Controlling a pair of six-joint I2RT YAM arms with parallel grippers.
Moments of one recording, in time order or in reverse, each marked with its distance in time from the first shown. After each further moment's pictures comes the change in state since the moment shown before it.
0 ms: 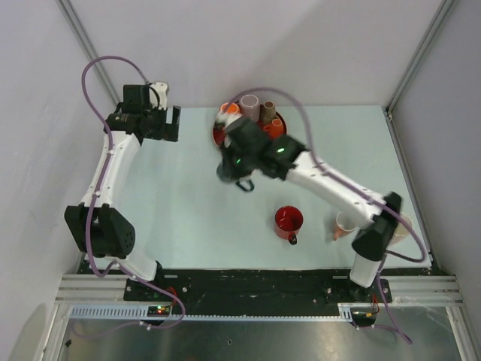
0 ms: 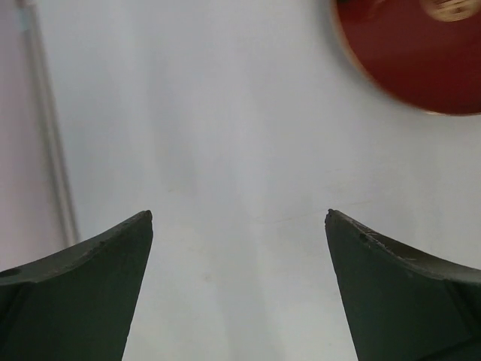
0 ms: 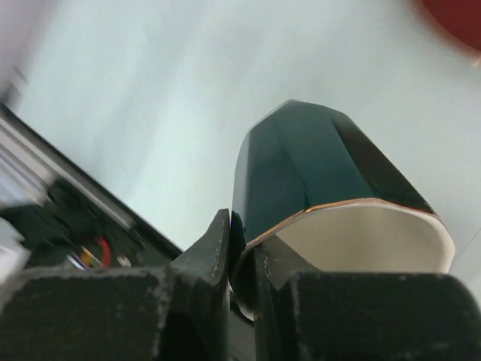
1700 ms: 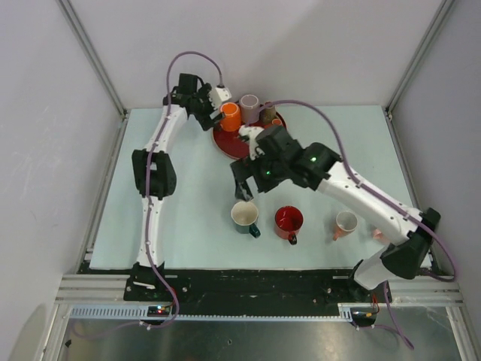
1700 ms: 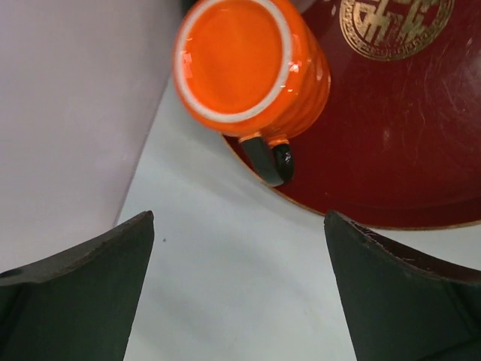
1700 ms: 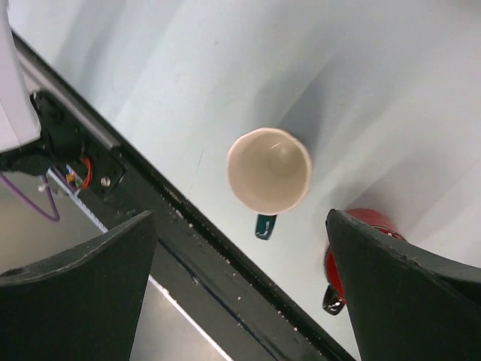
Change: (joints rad) left arm -0.090 0.885 0.814 0.027 0.343 0.785; right arm 0.012 -0.174 -0.243 -0.100 -0.172 -0.142
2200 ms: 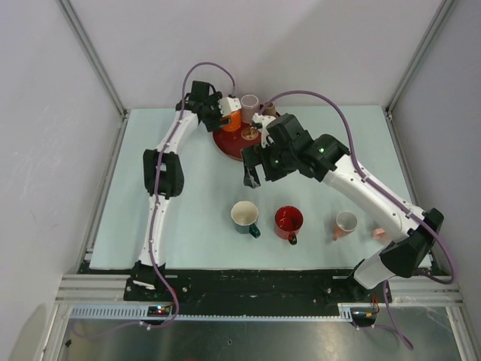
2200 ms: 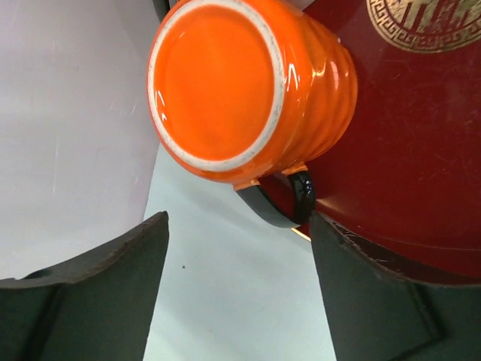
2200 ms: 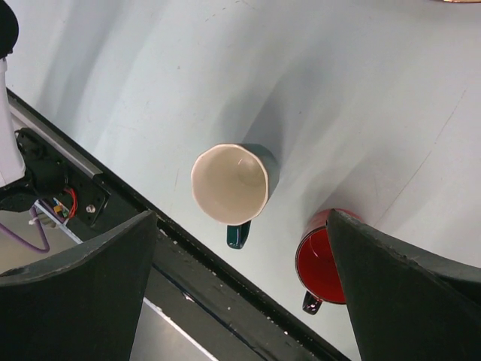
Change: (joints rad) left arm -0.057 0.121 0.033 0.082 -0.117 0.140; right arm -0.121 -0.034 0.002 -0.002 0.026 0.018
